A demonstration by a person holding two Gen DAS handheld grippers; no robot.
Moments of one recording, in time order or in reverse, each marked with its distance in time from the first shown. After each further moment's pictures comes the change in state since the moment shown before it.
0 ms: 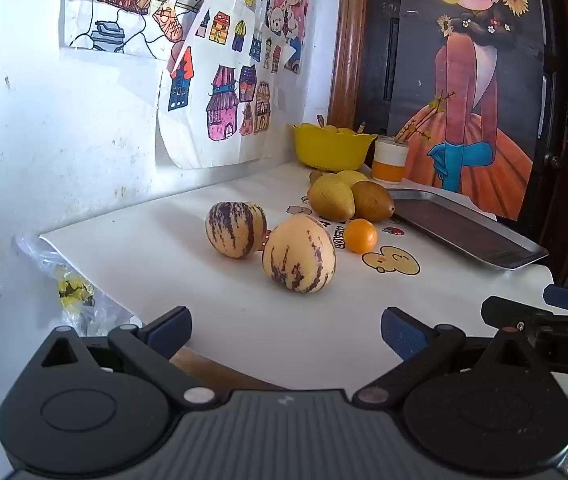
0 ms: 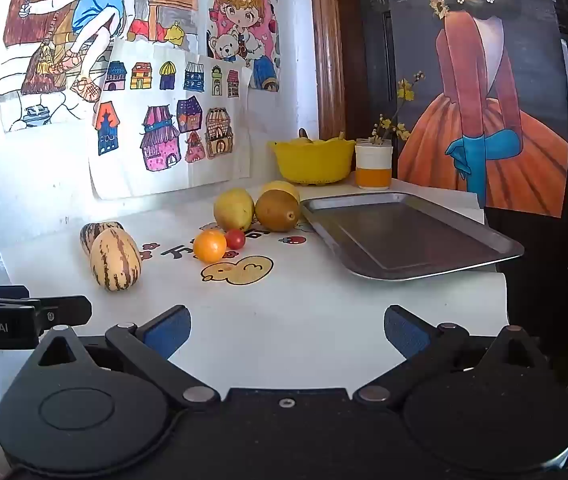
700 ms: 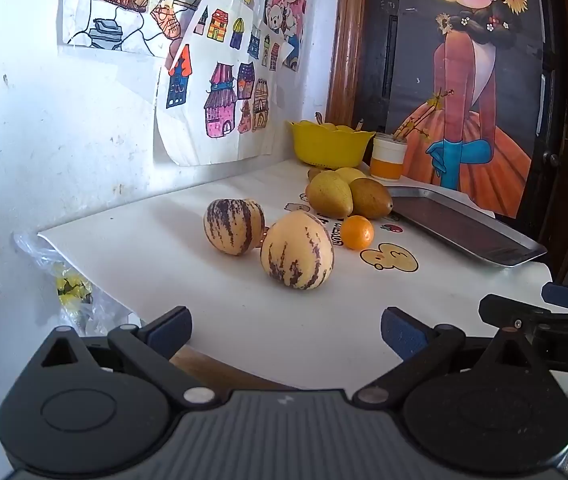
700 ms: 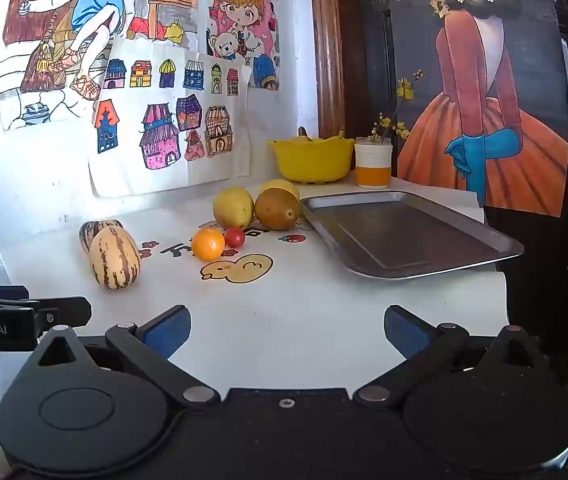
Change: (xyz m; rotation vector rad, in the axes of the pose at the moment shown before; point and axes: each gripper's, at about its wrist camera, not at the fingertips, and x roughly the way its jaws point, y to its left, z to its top) left arm 0.003 0.001 0.000 0.000 0.006 -0.003; right arm 0.001 0.000 -0.001 -0.001 0.003 0.000
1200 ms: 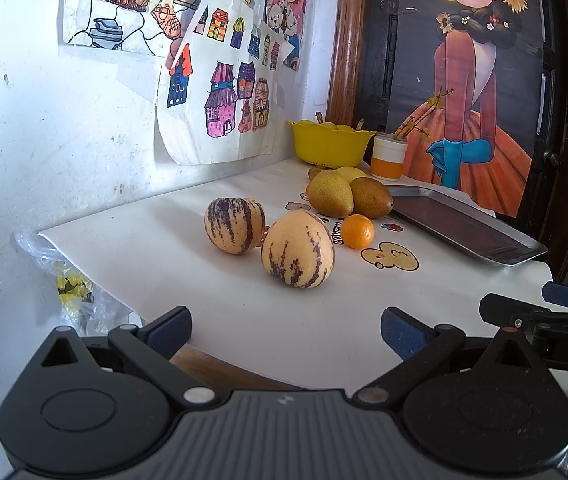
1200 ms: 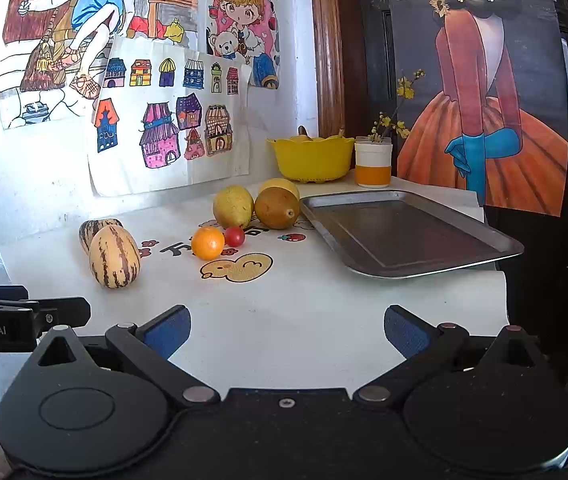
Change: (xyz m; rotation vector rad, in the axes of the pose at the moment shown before) left arm -0.002 -0.004 0.000 0.000 0.001 0.001; right arm 0.000 0.000 0.000 -0.001 0.002 -0.001
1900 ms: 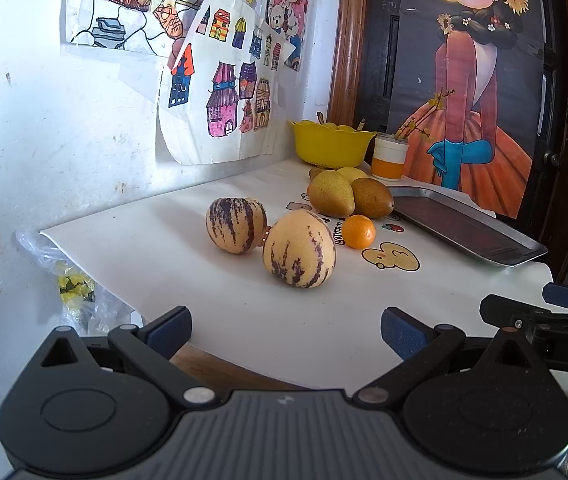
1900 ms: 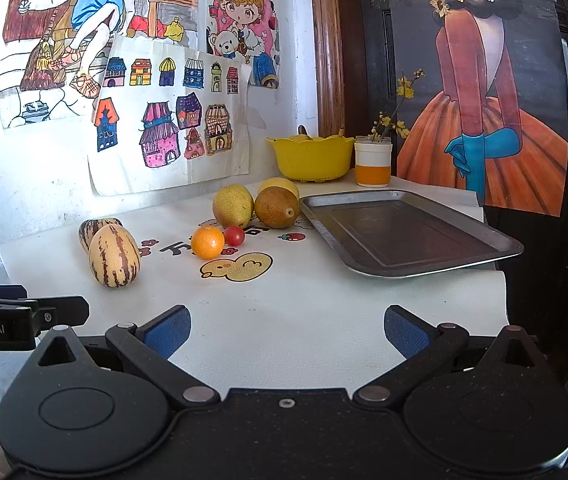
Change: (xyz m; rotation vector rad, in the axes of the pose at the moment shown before) left arm 0.001 0.002 0.000 0.000 0.001 -0.001; right arm 0.000 0.000 0.000 -0.002 0.002 -0.001
